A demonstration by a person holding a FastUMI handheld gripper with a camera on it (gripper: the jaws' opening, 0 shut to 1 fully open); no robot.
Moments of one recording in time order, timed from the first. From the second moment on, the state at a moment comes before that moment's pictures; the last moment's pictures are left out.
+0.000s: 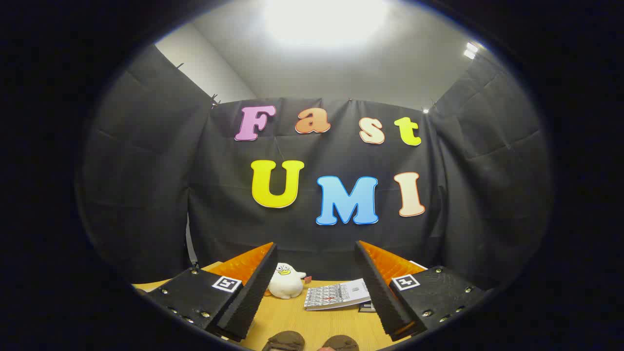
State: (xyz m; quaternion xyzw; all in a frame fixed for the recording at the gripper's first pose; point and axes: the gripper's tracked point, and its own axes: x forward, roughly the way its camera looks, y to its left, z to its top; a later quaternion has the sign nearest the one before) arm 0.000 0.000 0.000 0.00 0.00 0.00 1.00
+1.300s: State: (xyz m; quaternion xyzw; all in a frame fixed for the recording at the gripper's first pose) arm -0.022 0.025 -0.069 0.17 0.09 0.04 0.98
